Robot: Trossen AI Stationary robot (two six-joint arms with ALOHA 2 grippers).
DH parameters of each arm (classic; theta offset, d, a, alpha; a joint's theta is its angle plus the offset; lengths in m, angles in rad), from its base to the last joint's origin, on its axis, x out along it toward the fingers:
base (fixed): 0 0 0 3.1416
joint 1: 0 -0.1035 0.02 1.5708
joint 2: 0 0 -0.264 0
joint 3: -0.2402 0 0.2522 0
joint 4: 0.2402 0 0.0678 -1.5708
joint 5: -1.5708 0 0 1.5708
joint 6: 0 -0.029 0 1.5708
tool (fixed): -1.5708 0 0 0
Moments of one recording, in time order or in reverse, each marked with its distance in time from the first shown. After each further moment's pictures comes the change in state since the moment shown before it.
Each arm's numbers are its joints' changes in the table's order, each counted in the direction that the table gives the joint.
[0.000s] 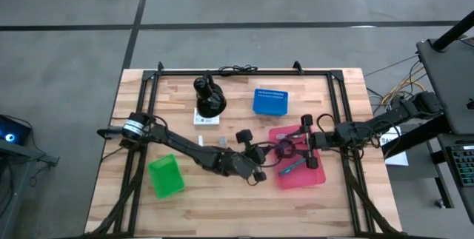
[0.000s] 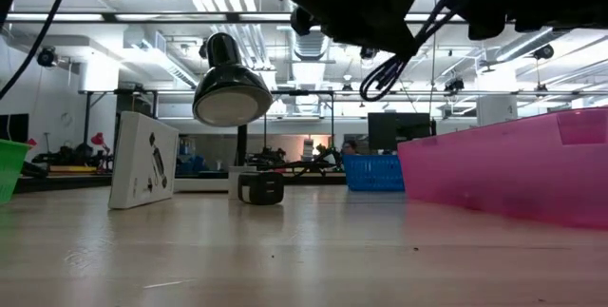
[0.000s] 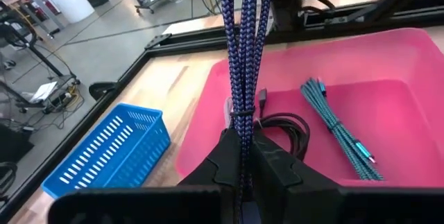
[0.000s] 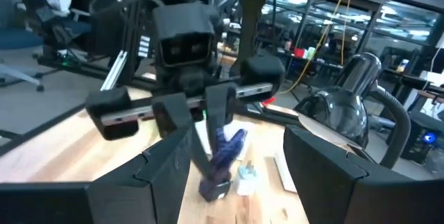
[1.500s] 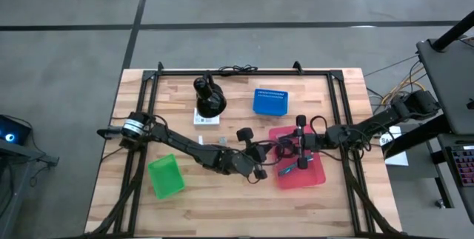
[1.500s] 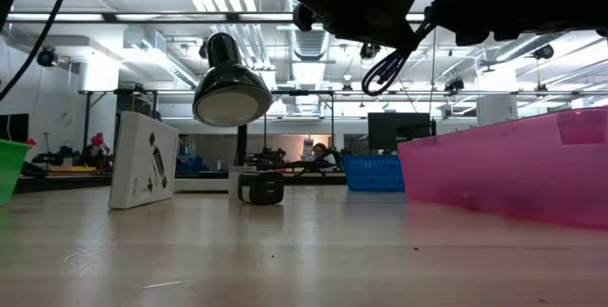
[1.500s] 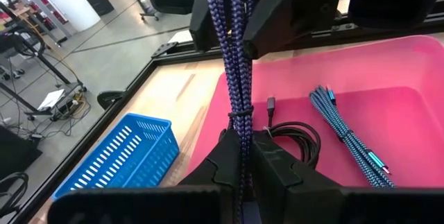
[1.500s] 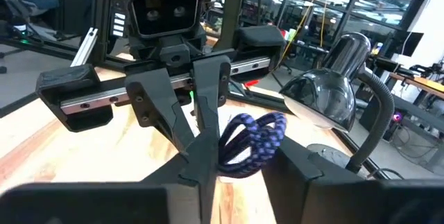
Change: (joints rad) left arm -0.008 -0.002 -0.001 -0.026 0.000 -0.043; right arm 0.001 0.207 -0.061 -0.089 0.101 0.008
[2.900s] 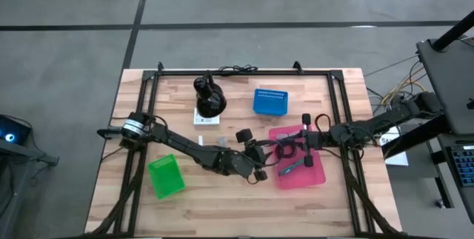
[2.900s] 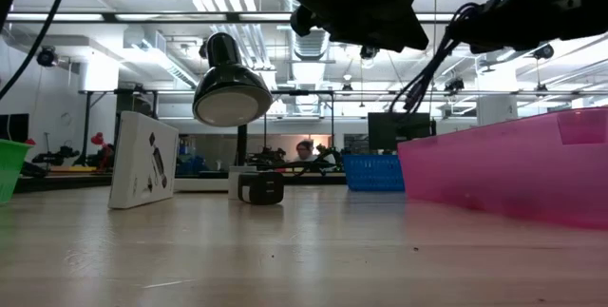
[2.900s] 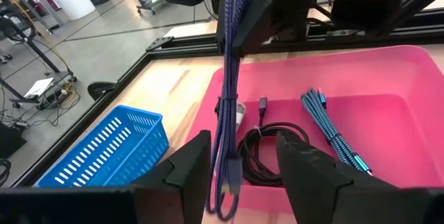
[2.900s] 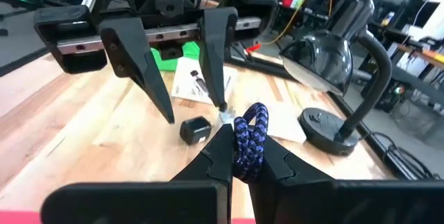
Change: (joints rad) left arm 0.007 0.000 0.002 0.005 0.004 0.076; right arm 0.000 -0.217 0.001 0.359 0.005 -0.025
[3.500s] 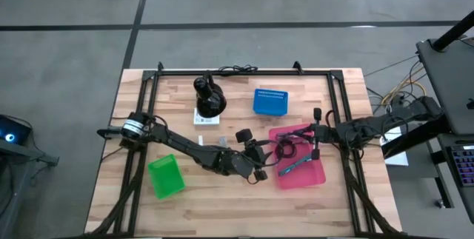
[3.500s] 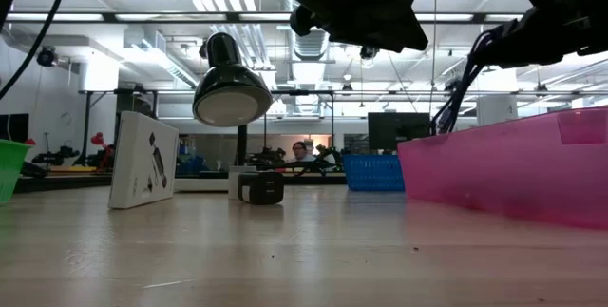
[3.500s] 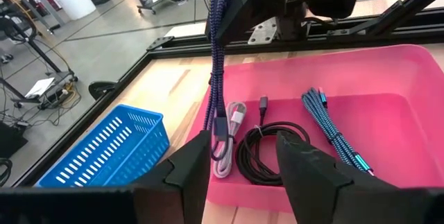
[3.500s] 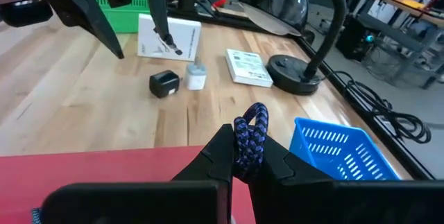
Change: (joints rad) left arm 0.001 0.000 0.000 0.002 -0.003 0.001; right arm 0.000 -0.311 0.003 0.452 0.127 -0.136
